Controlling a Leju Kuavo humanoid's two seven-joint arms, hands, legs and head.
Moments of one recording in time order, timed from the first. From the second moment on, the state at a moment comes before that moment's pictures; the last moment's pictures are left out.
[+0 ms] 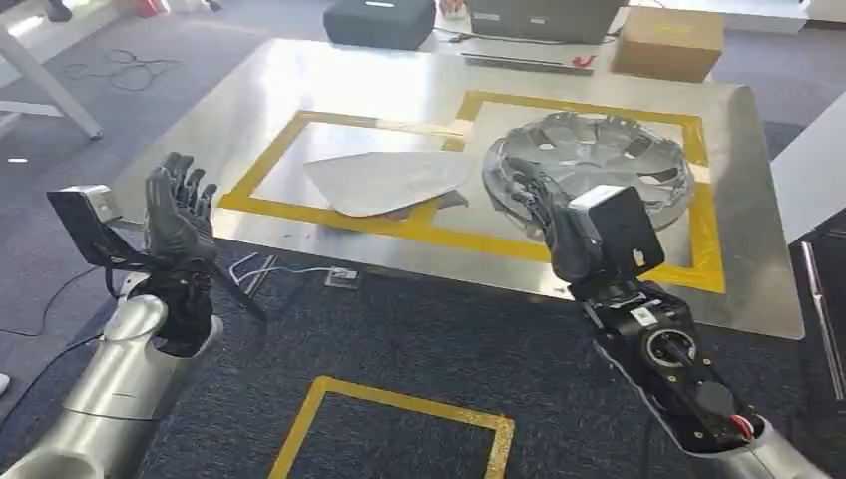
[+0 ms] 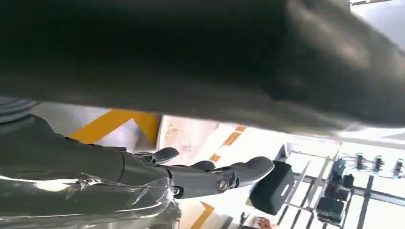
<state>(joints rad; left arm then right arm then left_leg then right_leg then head) -0.47 0.04 -0.35 -1.41 0.09 0.24 -0.50 -0.41 -0.07 0.51 -1.52 -0.01 -0.04 -0.16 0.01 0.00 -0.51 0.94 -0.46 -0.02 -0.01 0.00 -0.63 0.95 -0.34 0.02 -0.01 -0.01</state>
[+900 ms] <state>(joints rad) -0.46 0.04 -0.35 -1.40 0.10 0.24 -0.51 -0.41 -0.08 0.51 -1.52 -0.03 -0.03 -0.16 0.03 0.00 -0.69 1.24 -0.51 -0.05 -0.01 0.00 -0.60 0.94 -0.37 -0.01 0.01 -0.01</state>
